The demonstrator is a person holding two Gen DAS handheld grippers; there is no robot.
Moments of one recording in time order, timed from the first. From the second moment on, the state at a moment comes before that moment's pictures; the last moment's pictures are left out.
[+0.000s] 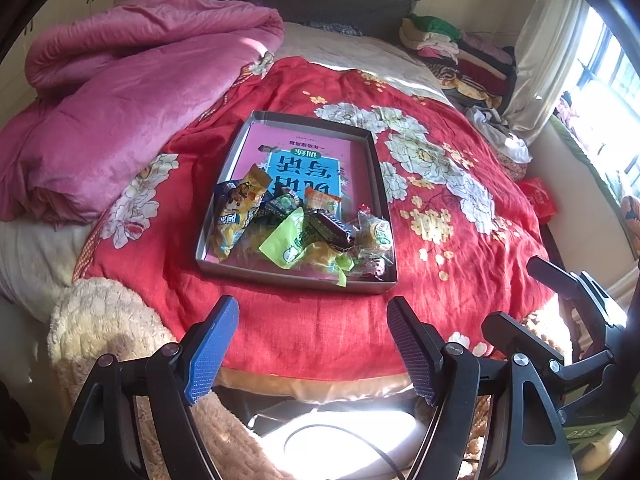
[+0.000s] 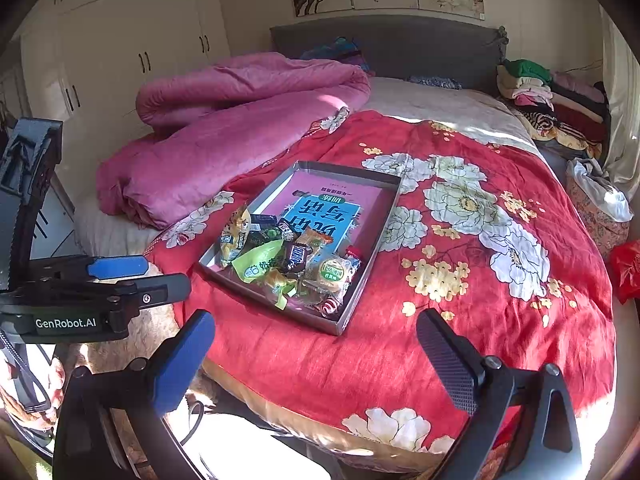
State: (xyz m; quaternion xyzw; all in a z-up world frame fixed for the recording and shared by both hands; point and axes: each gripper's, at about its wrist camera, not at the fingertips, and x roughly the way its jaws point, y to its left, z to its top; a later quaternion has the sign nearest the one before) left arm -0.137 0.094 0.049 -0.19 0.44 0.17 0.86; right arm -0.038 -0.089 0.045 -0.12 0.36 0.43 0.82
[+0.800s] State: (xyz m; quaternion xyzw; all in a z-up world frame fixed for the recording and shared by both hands) left arm -0.131 0.092 0.047 -0.18 0.45 0.17 0.86; right arm -0.037 -0.089 0.045 -0.12 0.36 0.43 0.82
